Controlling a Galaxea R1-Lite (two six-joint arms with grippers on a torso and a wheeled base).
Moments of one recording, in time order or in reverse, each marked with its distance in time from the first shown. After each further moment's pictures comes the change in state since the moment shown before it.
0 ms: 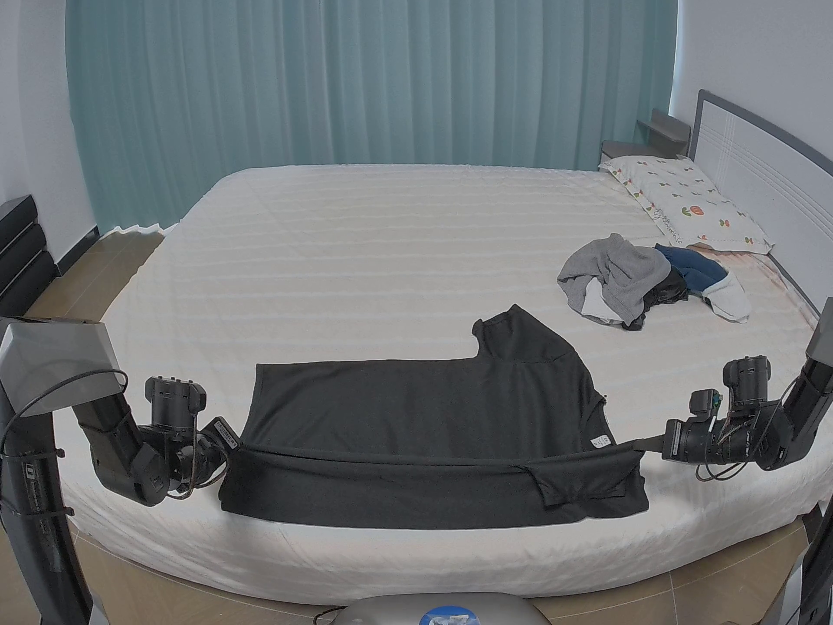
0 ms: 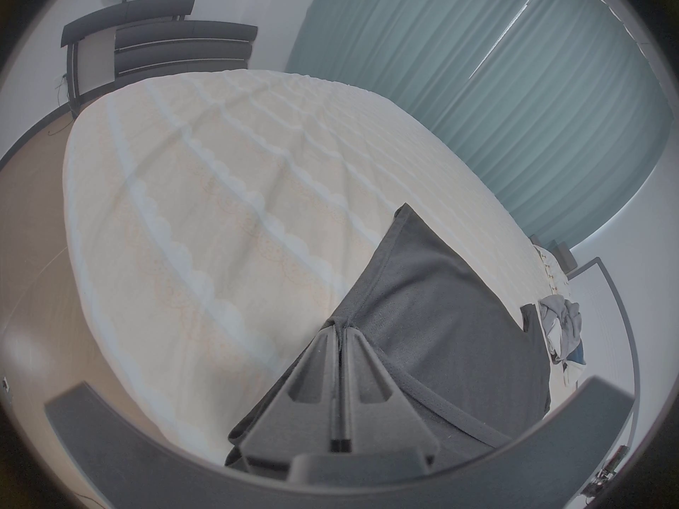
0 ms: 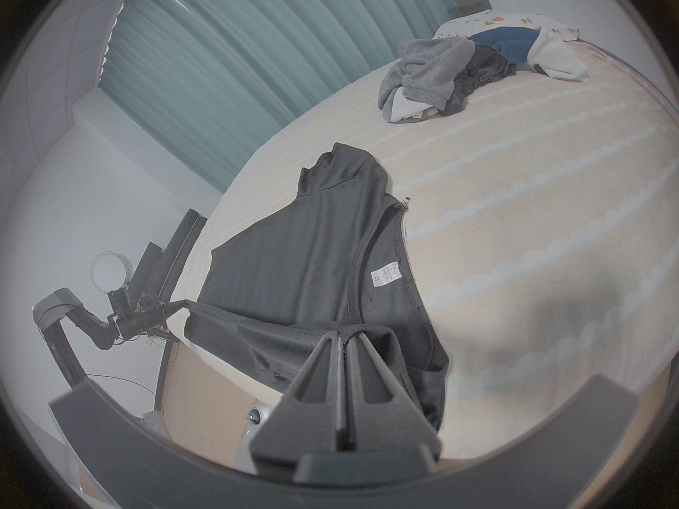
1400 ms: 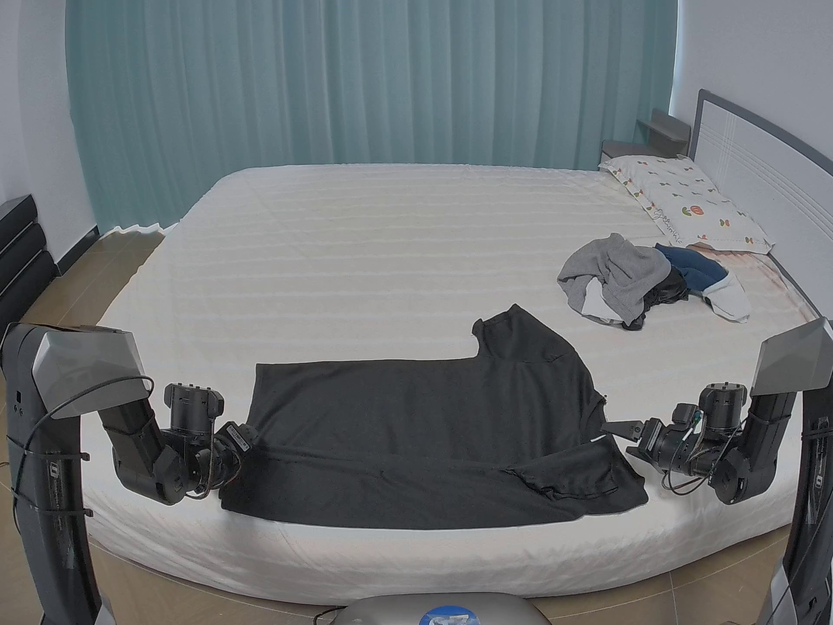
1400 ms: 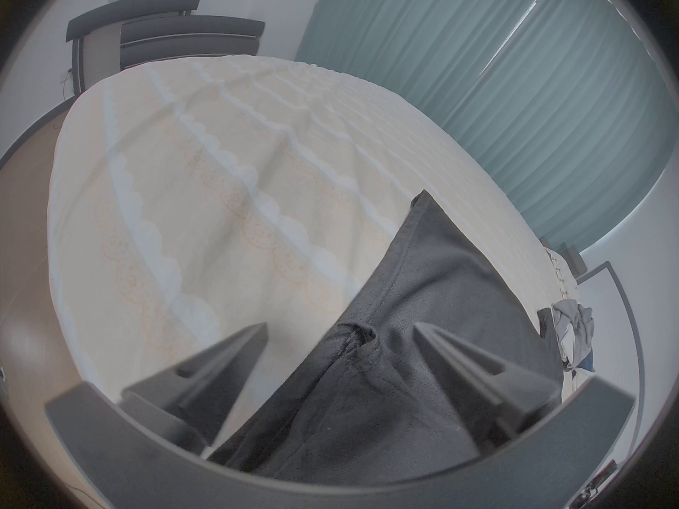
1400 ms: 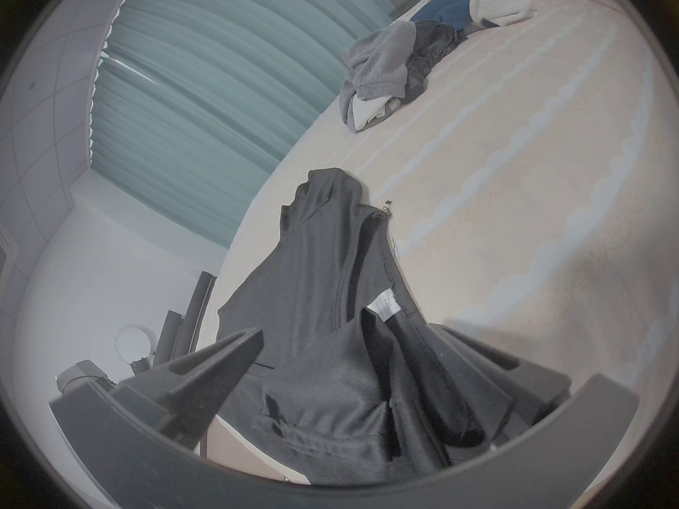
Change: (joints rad) left arm -0.016 0.103 -0.080 -0.002 0.028 -0.050; right arm 0.021 0.312 0.015 -0.568 -0.015 0.394
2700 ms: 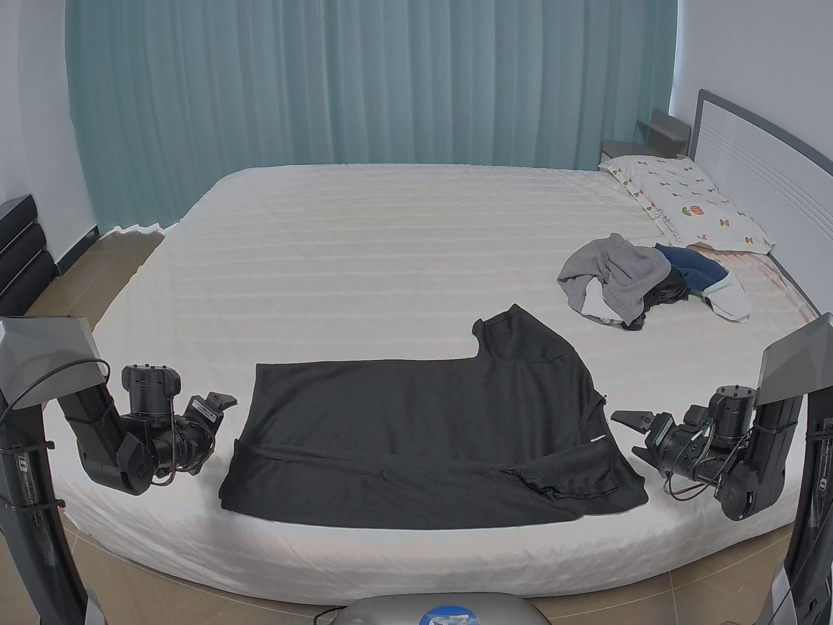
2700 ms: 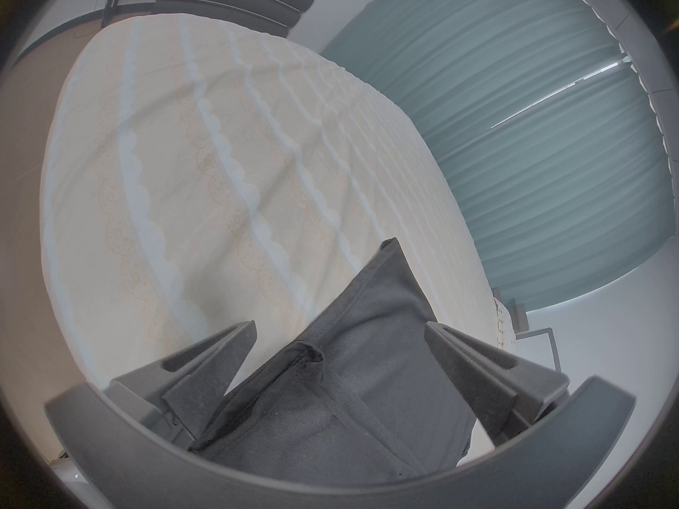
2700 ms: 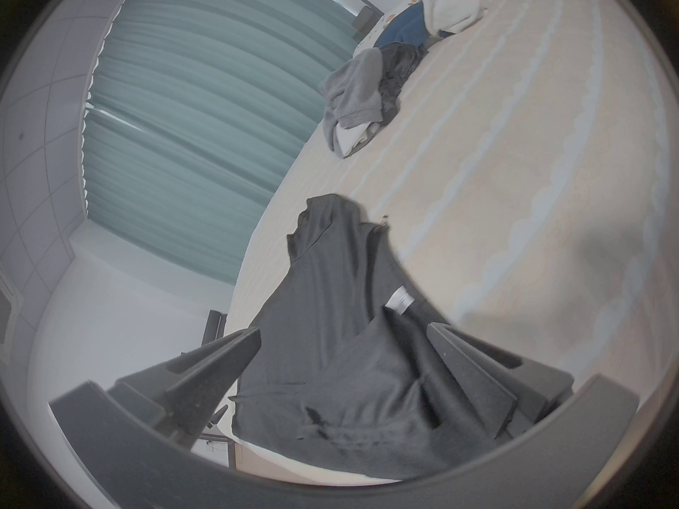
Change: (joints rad) left arm 0.110 -0.119 0.069 -0.070 -0.209 -0.204; right arm 0.078 -0.074 0.159 -0.156 -0.132 0.204
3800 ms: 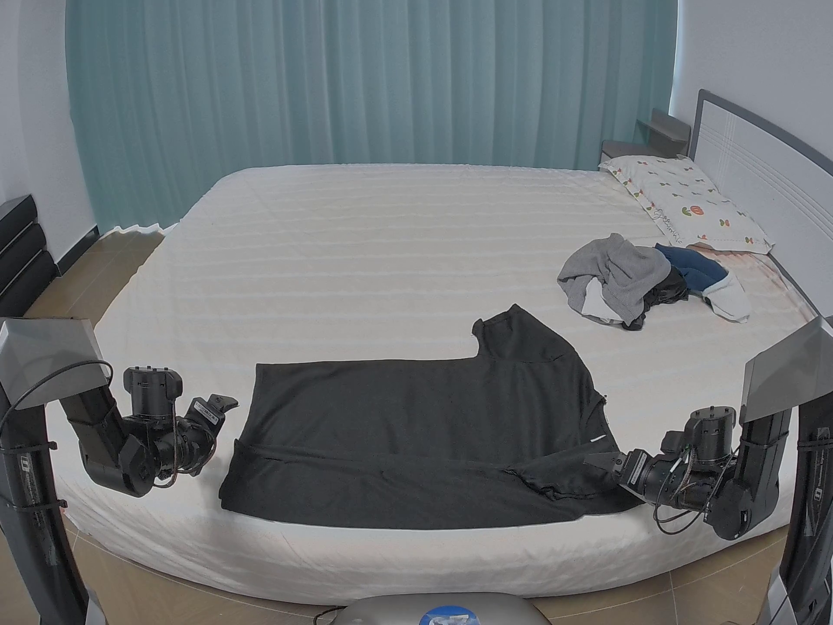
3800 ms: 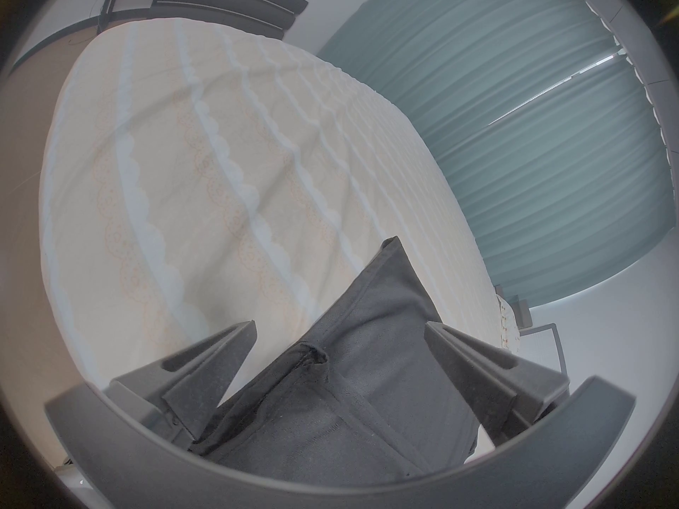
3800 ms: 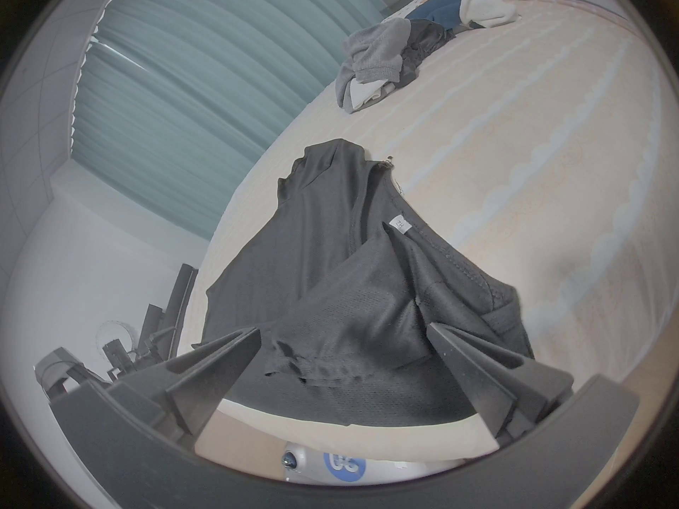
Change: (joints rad) left arm -0.007 0.011 0.002 -0.011 0.011 0.022; right arm 0.098 0.008 0.072 0.079 -0.081 -0.182
